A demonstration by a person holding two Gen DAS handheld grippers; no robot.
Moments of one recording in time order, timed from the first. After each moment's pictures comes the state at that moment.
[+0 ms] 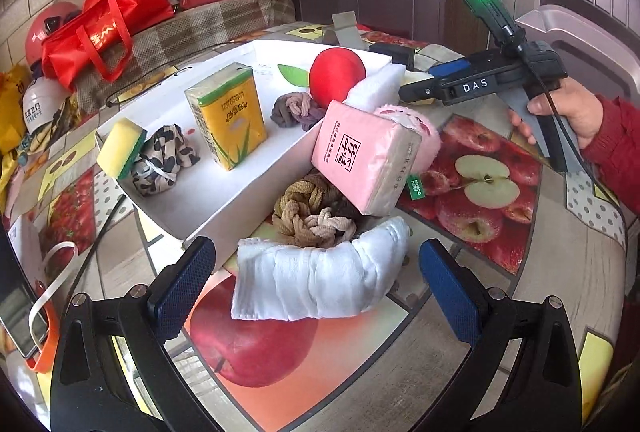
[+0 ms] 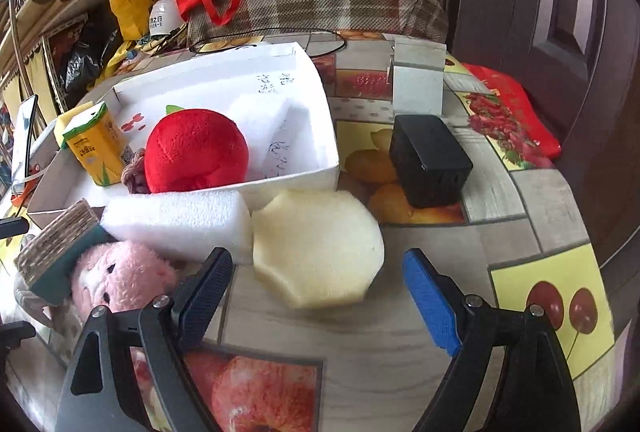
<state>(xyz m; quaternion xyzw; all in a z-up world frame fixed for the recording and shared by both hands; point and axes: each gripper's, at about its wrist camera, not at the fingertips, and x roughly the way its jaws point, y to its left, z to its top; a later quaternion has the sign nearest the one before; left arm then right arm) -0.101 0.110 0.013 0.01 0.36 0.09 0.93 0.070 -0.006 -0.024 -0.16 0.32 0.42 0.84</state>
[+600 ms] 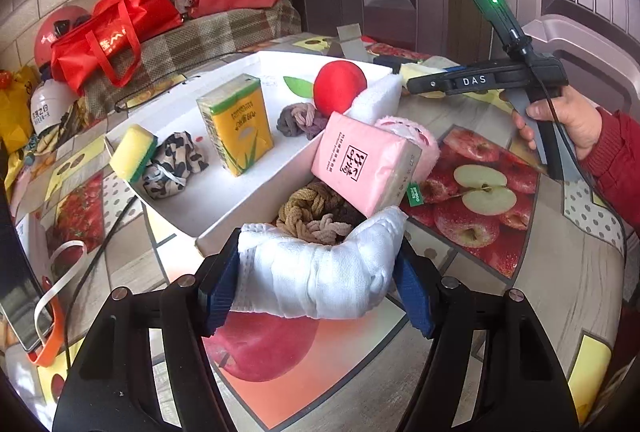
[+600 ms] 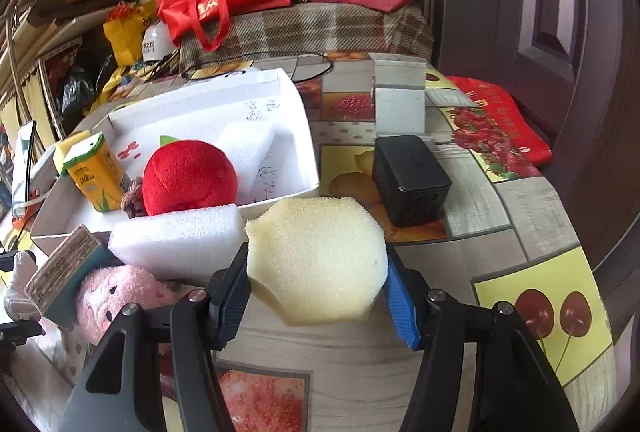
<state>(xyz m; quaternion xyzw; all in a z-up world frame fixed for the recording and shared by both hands) -0.116 0.104 0.020 0.02 0.33 0.11 0.94 0.074 -0.029 -0.012 -0.12 0.30 0.41 0.86</state>
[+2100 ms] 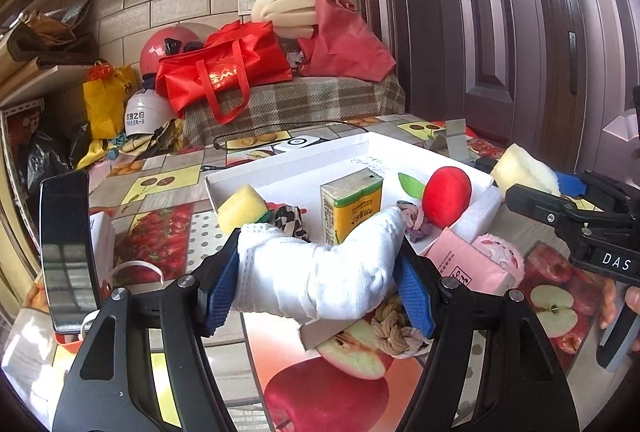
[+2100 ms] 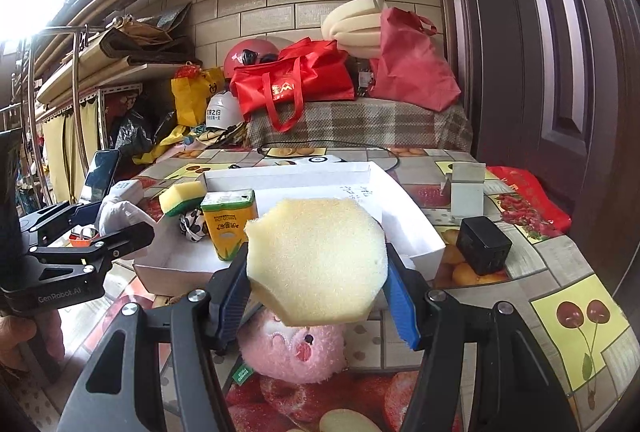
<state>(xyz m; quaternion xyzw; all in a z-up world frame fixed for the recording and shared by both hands) -0.112 0.135 0.047 -0.02 0.20 0.28 0.94 -0.039 -0.009 0.010 -0.07 0.14 0.48 0.87</state>
